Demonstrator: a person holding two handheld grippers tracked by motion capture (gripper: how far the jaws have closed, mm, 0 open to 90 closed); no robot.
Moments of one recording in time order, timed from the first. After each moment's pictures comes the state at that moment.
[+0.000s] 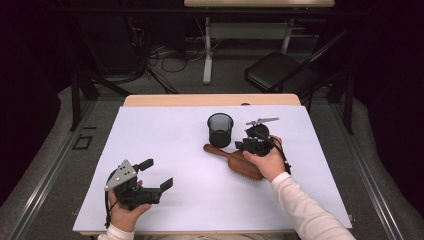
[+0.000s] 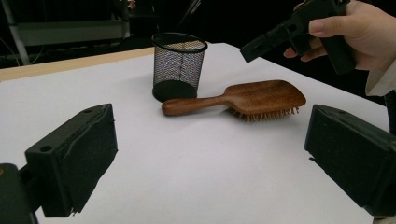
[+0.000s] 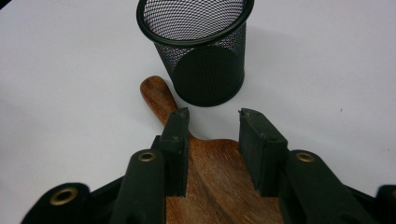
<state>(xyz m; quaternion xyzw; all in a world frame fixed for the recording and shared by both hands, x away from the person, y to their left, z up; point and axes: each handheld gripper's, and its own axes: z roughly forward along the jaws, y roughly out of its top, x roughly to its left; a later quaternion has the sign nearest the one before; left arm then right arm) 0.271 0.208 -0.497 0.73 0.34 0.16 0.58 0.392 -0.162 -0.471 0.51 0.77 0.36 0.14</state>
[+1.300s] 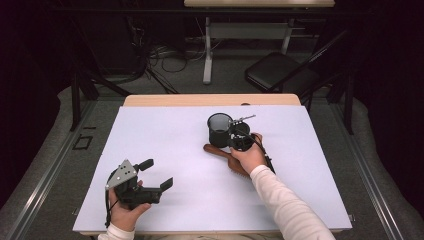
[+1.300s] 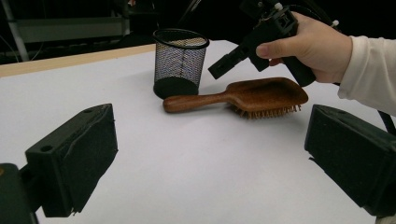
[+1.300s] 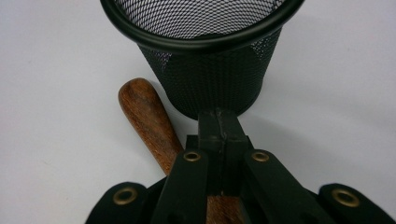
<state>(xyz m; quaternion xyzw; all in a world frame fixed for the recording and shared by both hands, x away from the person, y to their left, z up) 0.273 0.209 -0.500 0.73 0.34 0.16 0.57 0.431 -0.120 -0.507 0.53 0.78 0.31 0.14</state>
